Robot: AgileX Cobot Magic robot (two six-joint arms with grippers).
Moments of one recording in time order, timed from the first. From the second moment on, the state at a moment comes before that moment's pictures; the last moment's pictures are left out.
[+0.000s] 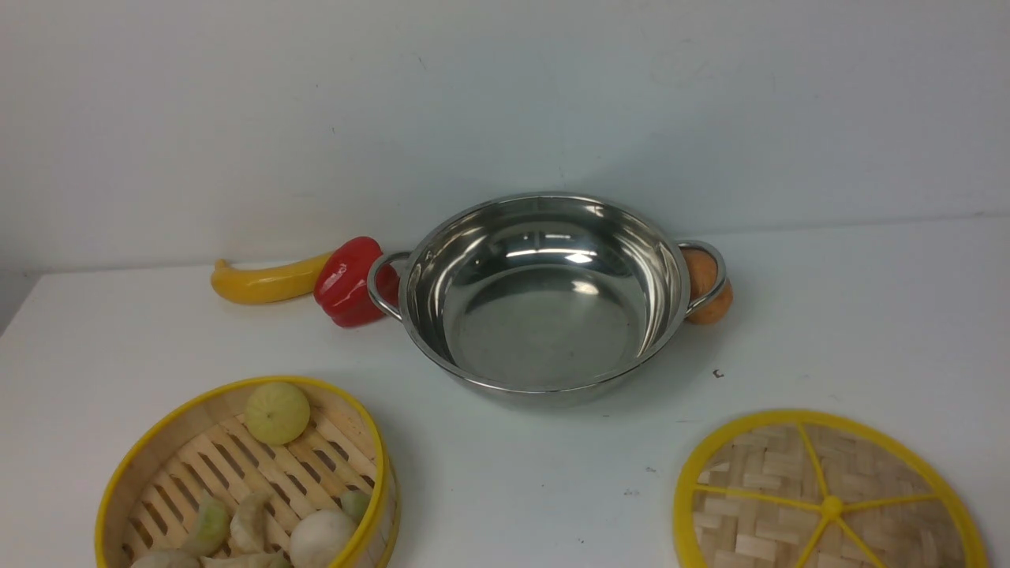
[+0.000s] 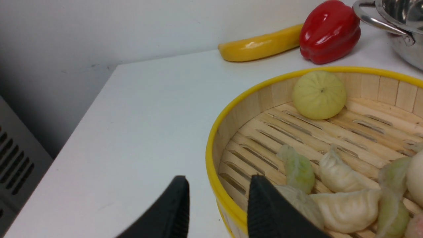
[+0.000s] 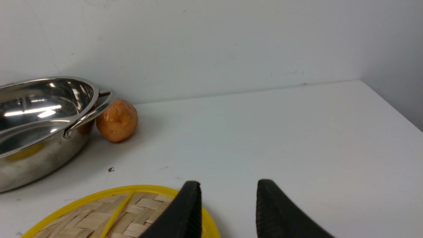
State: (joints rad) right arm 0.02 0.00 0.01 -0.29 0.35 0.40; left arm 0.18 0.00 0.01 -0.05 0.32 0.21
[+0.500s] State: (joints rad) right arm 0.02 0.00 0.01 -0.29 0.35 0.40; left arm 0.18 0.00 0.01 -0.39 0.29 0.10
